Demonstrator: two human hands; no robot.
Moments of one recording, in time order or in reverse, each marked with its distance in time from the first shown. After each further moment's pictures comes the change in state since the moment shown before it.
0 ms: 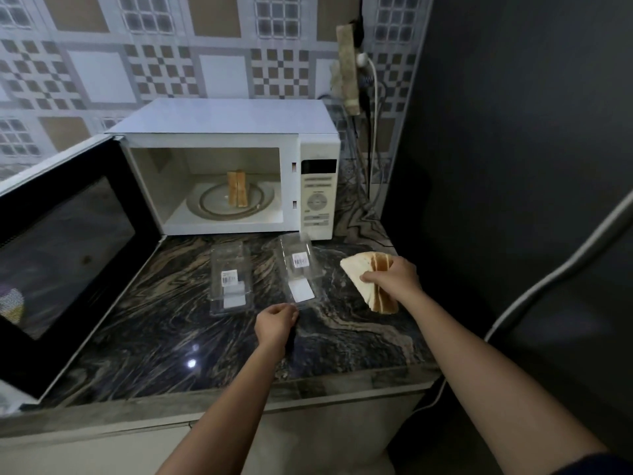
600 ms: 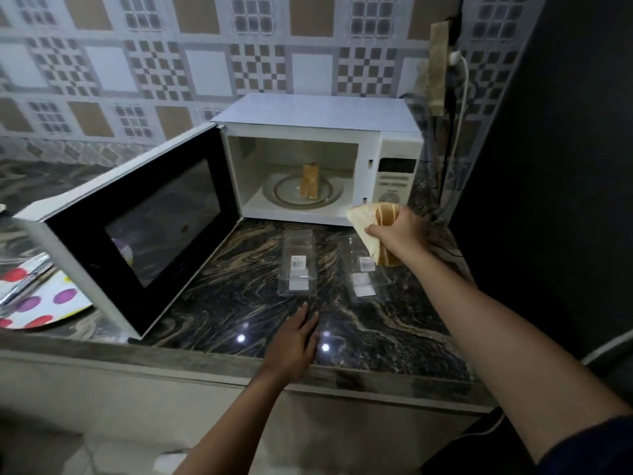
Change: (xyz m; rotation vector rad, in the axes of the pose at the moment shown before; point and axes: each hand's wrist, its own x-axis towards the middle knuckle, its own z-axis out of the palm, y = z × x) left_hand -0.017 -0.040 -0.102 1.010 -0.119 0.746; right_hand -0.029 -0.116 0.037 0.032 0.079 -0.341
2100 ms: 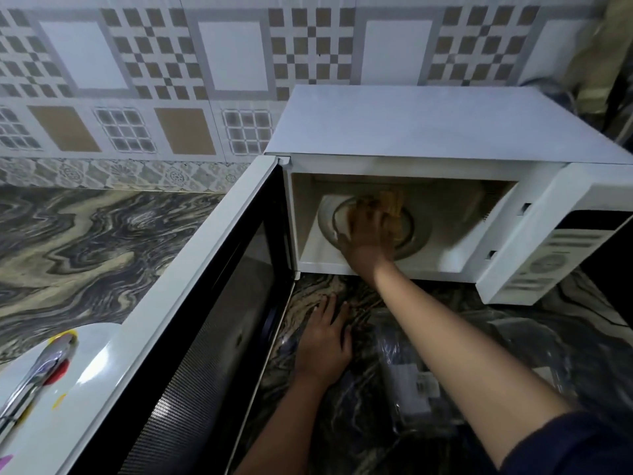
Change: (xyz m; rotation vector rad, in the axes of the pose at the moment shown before) left_hand 0.197 -0.161 -0.069 0.159 0.104 0.054; right_hand 0.156 -0.140 0.274 -0.403 -0.070 -0.233
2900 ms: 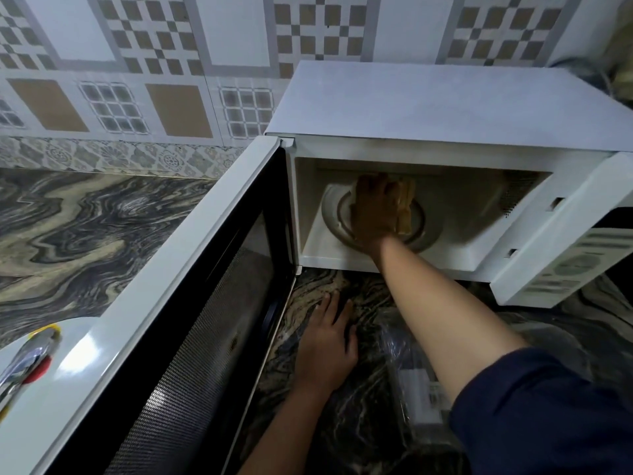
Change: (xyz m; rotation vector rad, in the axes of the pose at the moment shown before) left_hand 0.000 -0.005 0.013 -0.019 0.083 -0.005; right_hand 0.056 -0.004 0.015 -0.317 0.022 0.009
